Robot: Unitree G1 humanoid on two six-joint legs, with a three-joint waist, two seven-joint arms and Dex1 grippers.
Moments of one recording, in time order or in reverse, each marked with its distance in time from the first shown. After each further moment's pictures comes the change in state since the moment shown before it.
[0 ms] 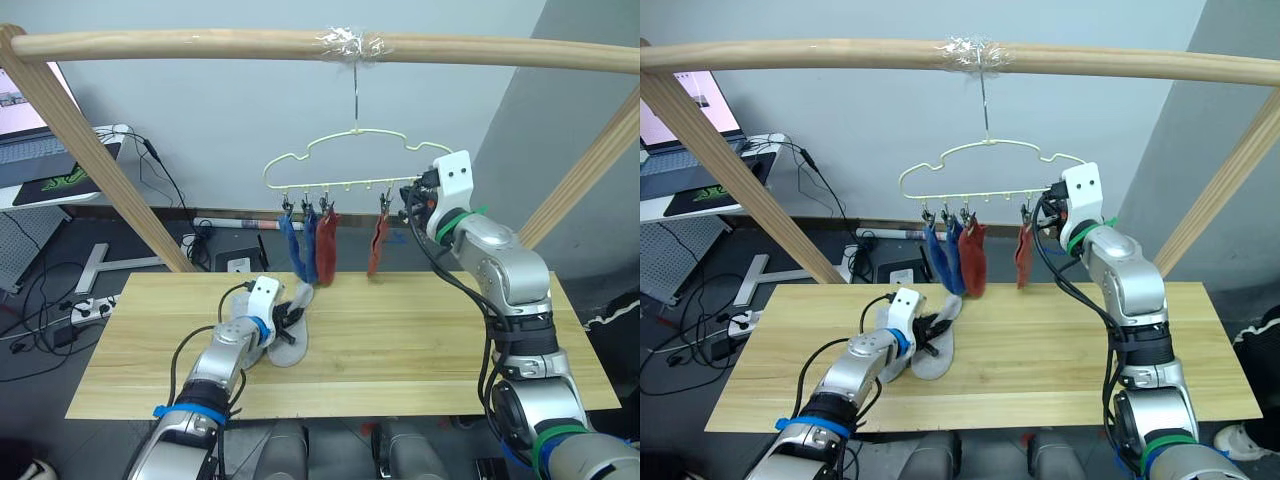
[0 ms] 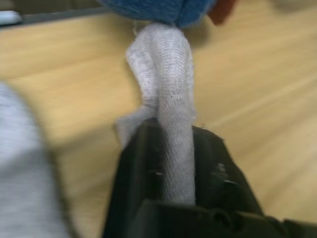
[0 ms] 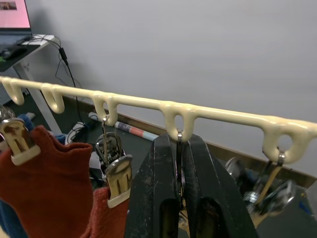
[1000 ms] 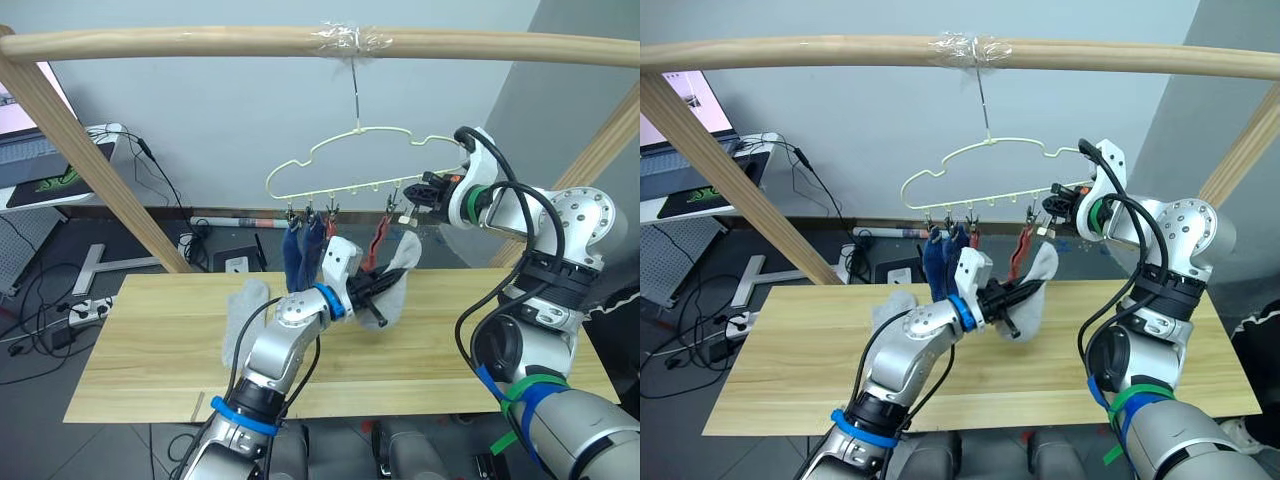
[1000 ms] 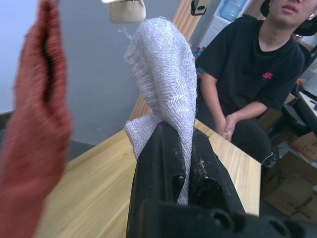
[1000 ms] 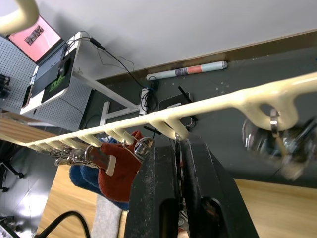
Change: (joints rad) left arm -0.094 -0.247 -0.142 -0.429 -0.145 0.102 -0.033; right arm -0.299 0.105 -0.509 -0.006 0.270 0.844 -0.221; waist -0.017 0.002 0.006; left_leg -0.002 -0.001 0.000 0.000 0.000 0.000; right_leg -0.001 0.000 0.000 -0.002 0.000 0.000
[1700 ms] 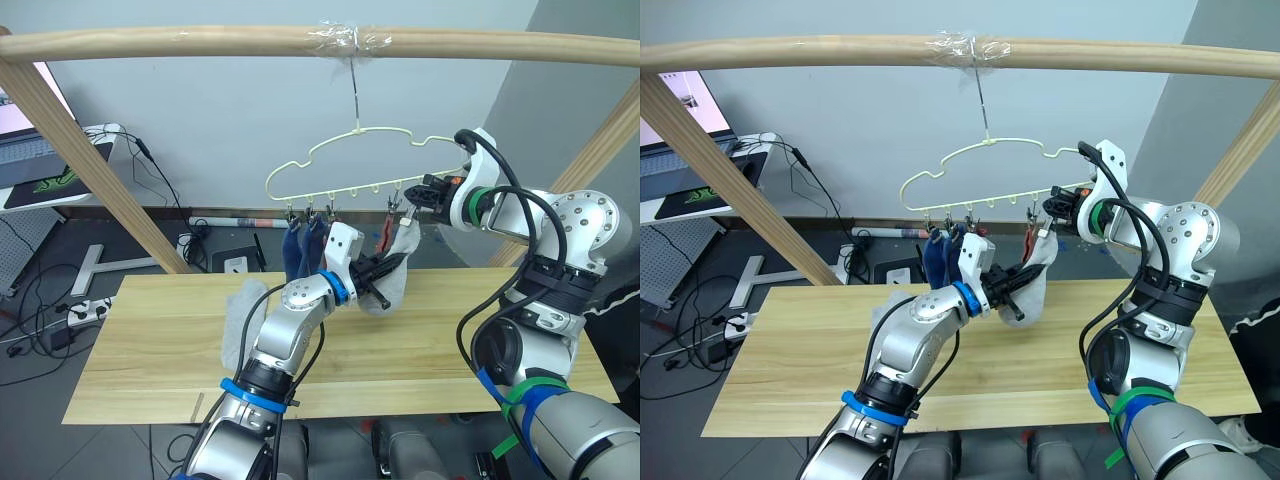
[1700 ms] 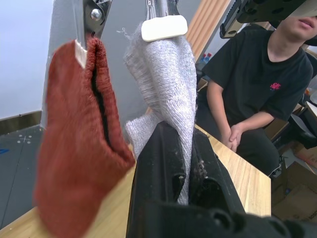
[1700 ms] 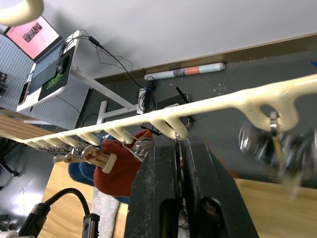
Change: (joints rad) left arm -0.073 -0.025 0.039 0.085 -0.001 -0.029 0.017; right arm 0.021 -0.009 0.019 -0.039 0.007 0.002 0.007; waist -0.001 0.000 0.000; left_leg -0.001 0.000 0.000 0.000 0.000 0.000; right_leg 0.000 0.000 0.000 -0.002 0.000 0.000
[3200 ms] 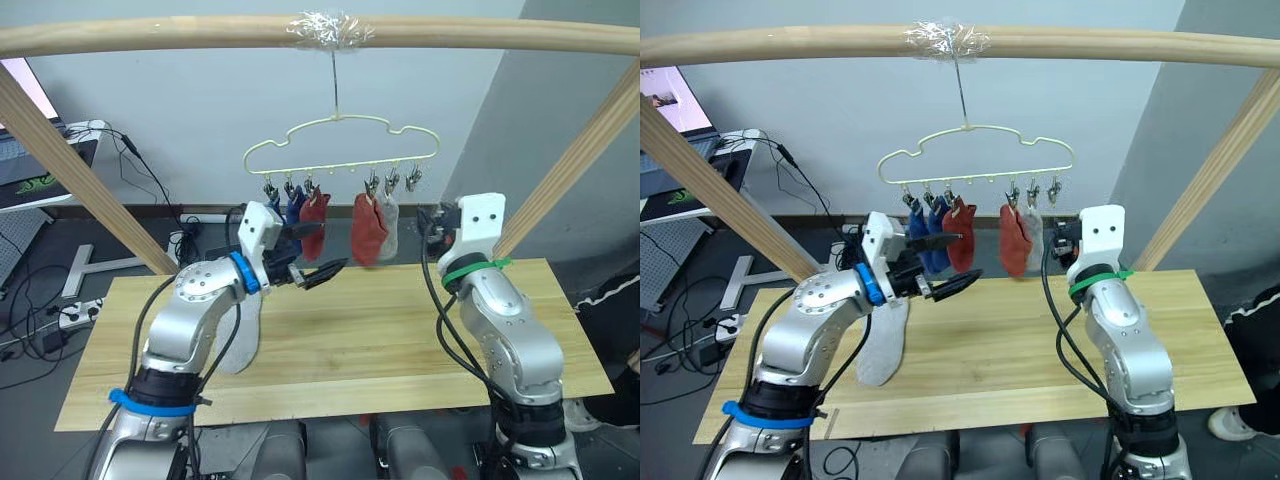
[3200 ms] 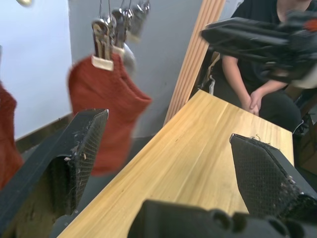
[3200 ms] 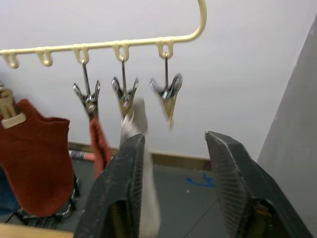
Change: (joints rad) left arm 0.101 0.453 0.196 -0.344 -0.154 0.110 -0.215; right arm 0.657 -0.006 0.581 -0.392 -0.366 -0.976 -0.094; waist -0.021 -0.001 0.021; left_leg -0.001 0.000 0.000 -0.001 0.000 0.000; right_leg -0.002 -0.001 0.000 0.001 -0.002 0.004
